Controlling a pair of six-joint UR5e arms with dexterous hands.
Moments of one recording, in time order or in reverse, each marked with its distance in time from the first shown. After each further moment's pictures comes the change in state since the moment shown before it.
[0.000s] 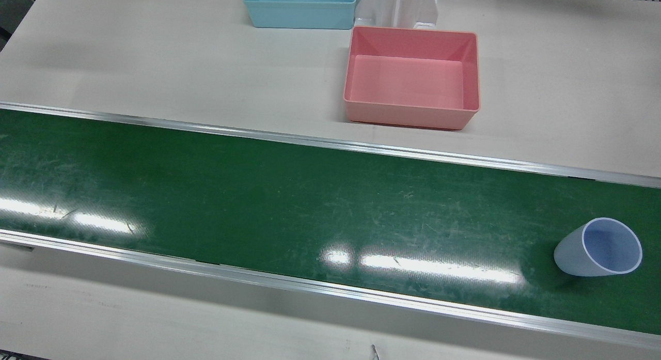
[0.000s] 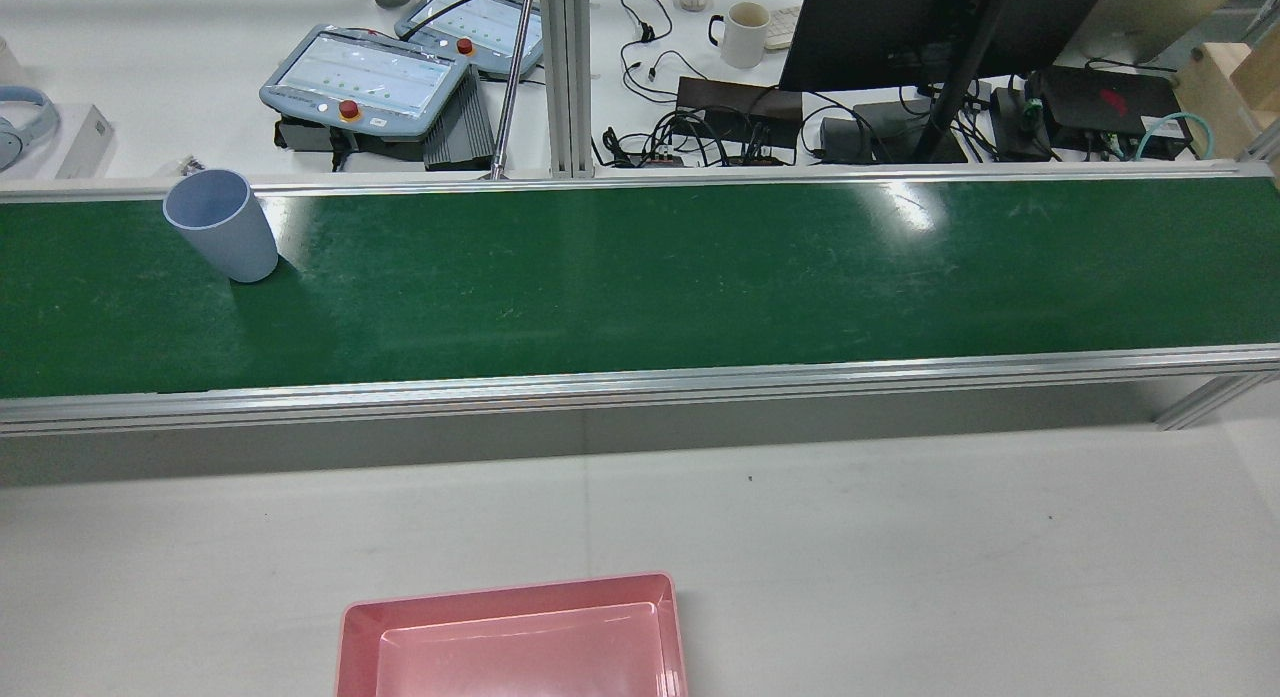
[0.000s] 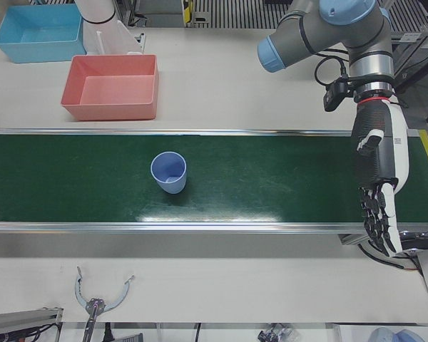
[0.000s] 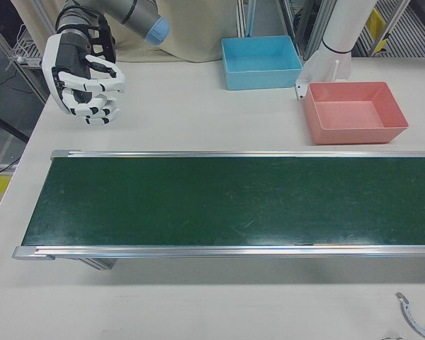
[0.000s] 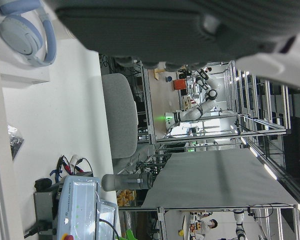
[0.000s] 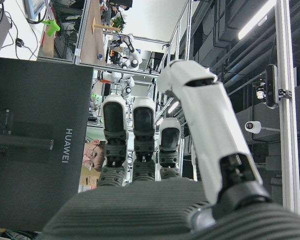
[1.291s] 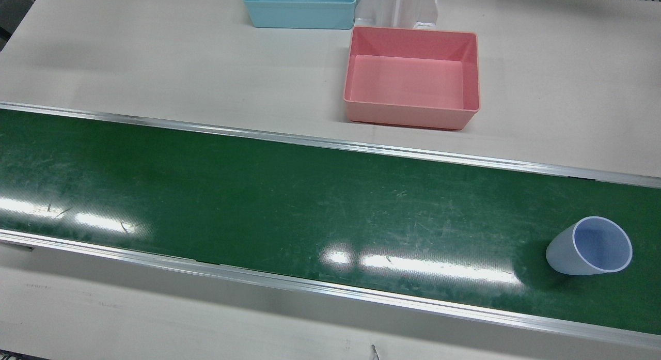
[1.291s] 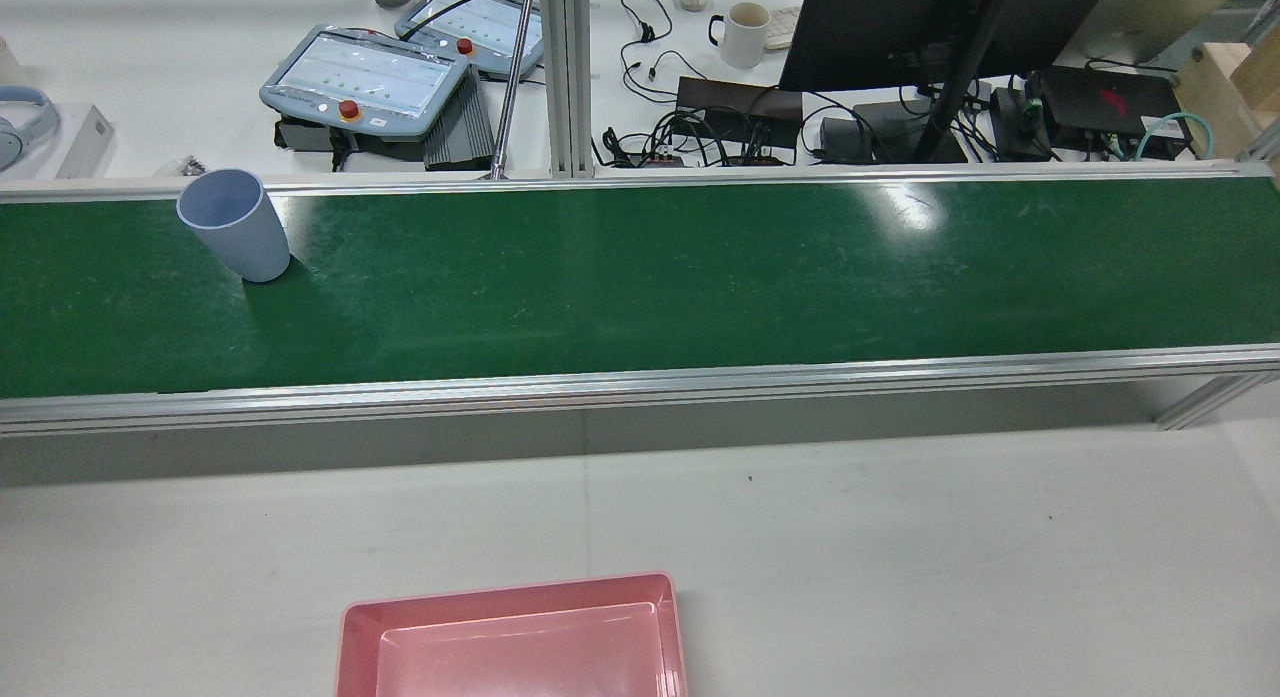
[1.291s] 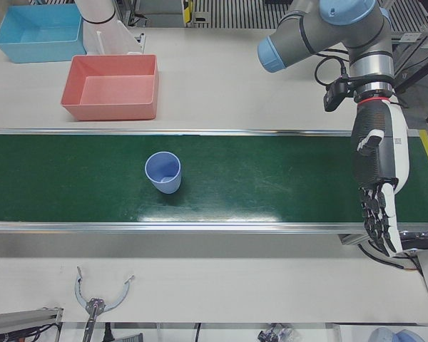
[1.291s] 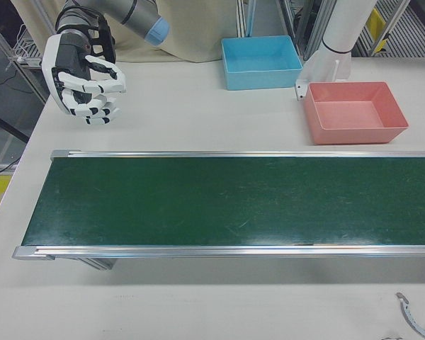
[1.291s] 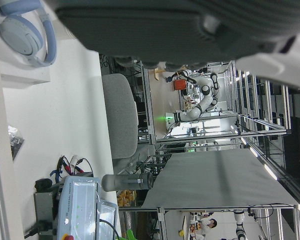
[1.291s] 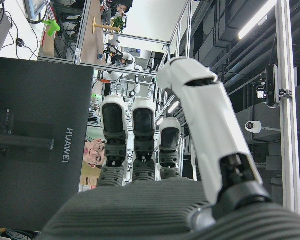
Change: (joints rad) left arm 0.000 0.000 0.001 0.000 0.000 0.000; right arm 0.000 0.000 -0.001 0.000 -0.001 0.000
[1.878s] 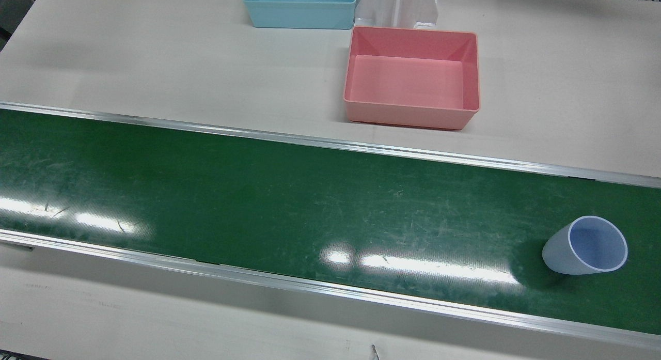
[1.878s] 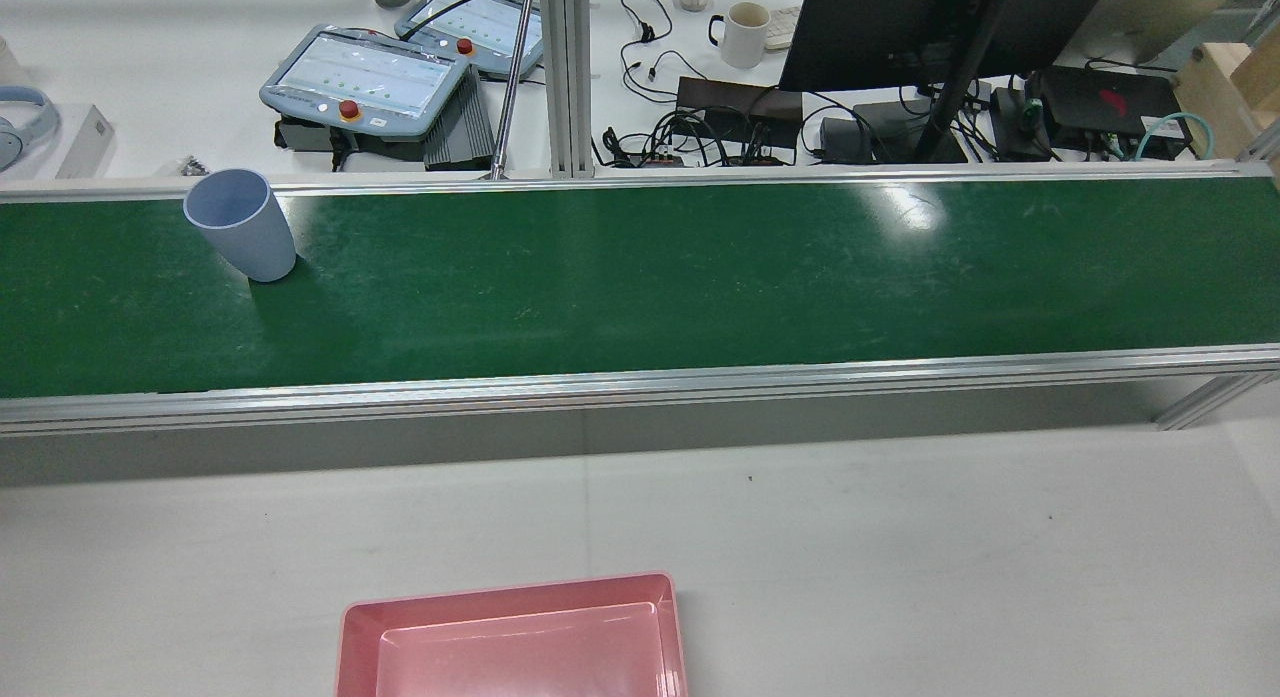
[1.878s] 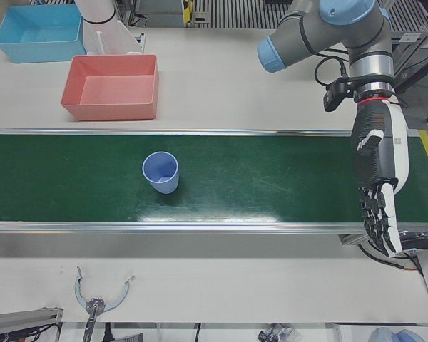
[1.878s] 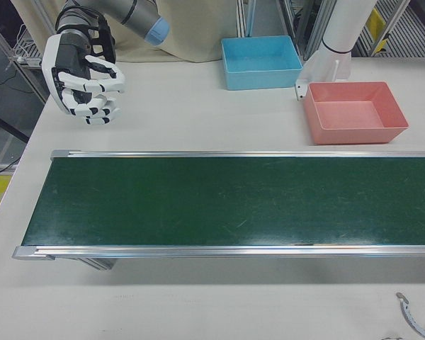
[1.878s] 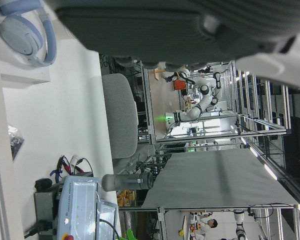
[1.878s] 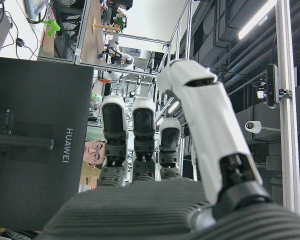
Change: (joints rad) left arm 0.000 0.000 0.000 0.000 0.000 0.000; right arm 0.000 0.000 0.000 0.000 0.000 0.000
